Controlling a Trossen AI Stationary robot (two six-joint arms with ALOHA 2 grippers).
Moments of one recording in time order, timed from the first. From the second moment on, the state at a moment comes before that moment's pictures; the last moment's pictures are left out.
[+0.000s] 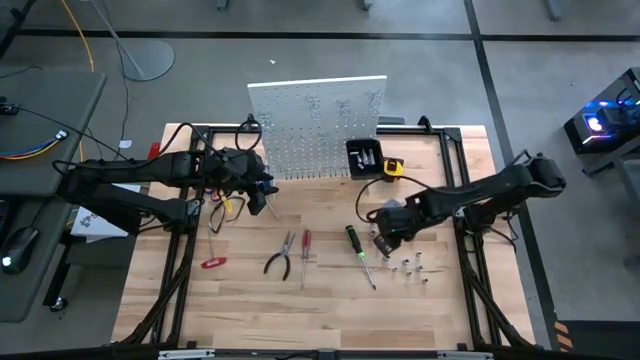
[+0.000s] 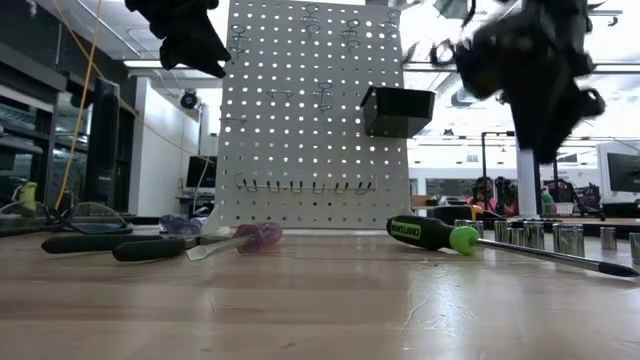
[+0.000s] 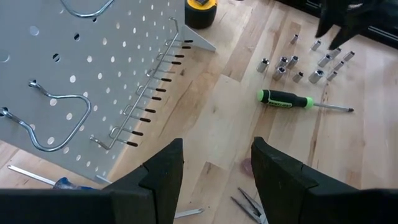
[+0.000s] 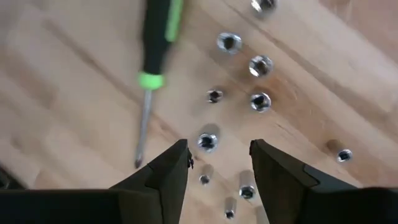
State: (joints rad) left arm 0.10 1.04 0.98 -0.65 -0.17 -0.31; right arm 0.20 1.39 0.94 -0.87 -0.06 1.15
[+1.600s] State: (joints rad) left arm 0.10 1.04 0.98 -0.65 -0.18 -0.31; right arm 0.05 1.28 1.27 -0.84 0.39 0.78
